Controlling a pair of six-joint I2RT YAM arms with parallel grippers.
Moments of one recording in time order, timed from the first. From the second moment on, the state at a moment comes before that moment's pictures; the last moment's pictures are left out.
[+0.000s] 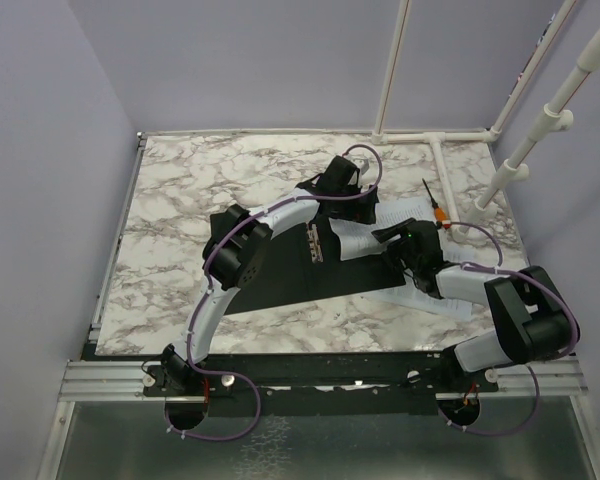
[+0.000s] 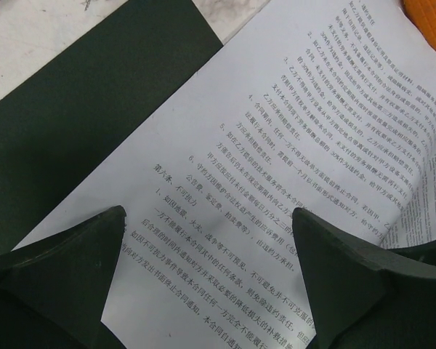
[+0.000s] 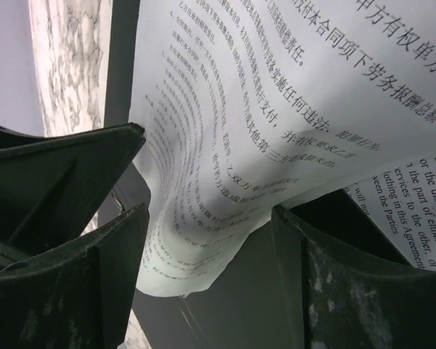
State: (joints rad) left arm -0.70 2.34 1.86 -0.26 0.24 -0.40; right arm 0.31 1.45 0.44 0.39 0.10 1.28
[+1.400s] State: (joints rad) left arm -0.70 2.03 1.91 -0.49 0.15 -0.35; right arm 0.31 1.24 0.46 0.19 0.11 1.07
